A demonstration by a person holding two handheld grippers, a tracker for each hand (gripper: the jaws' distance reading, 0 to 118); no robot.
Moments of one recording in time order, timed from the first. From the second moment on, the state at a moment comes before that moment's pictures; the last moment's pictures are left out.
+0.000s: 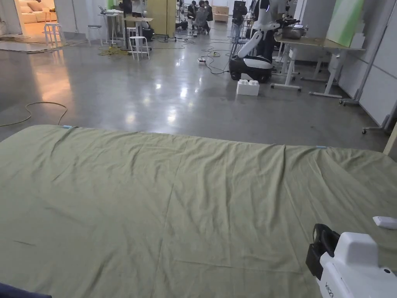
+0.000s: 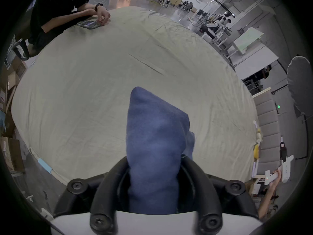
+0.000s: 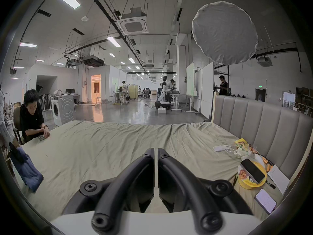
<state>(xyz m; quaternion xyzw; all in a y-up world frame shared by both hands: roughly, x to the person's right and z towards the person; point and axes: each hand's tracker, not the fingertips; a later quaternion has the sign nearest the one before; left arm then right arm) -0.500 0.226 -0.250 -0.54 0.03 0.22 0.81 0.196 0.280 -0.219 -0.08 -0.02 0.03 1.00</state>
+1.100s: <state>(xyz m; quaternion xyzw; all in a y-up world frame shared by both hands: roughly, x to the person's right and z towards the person) -0.204 0.245 -0.233 -0.19 0.02 0.04 0.98 0.184 0.266 -0.230 -0.10 -0.01 0.03 0.99</state>
